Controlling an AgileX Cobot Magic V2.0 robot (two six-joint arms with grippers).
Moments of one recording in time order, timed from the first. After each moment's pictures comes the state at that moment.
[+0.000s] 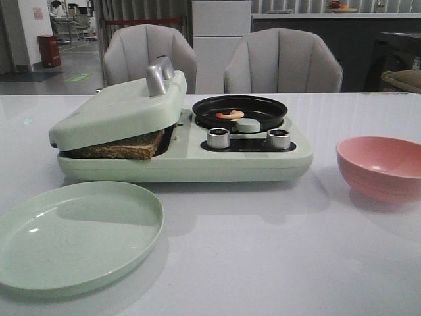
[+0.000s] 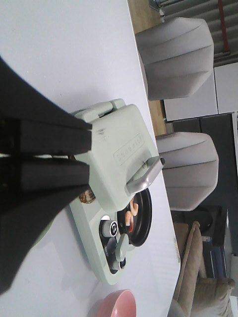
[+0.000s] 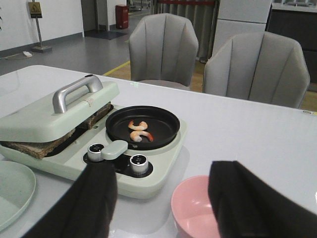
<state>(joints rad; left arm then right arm) -0.33 0.12 -0.34 -0.22 0.40 0.25 0.29 0.30 -0.30 0.26 0.12 -0.26</state>
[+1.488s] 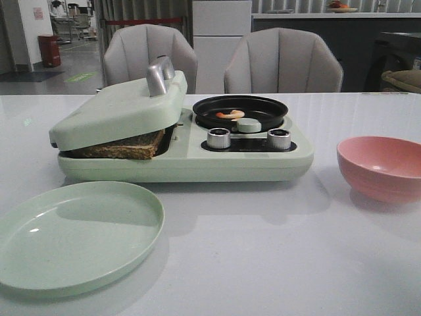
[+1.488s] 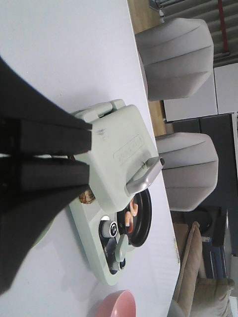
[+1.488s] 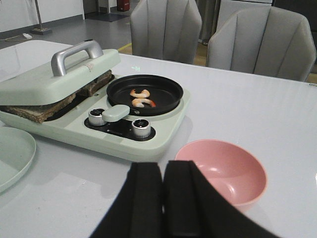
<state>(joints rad) -0.33 0.12 -0.34 -0.22 0.40 0.25 0.29 0.24 -0.20 0.26 0.14 -0.26</state>
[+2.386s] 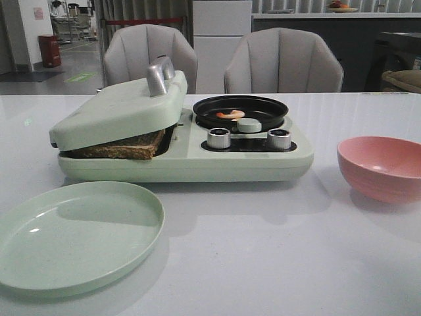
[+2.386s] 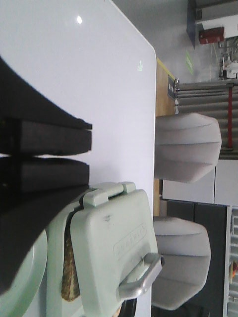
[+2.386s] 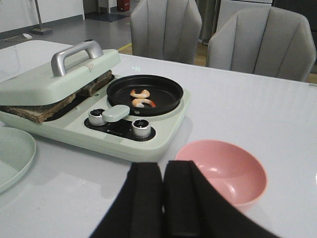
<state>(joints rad) -0.07 0.09 -0.13 0.07 0.16 -0.14 0.29 0.24 -0.20 0.26 0.14 -0.26</state>
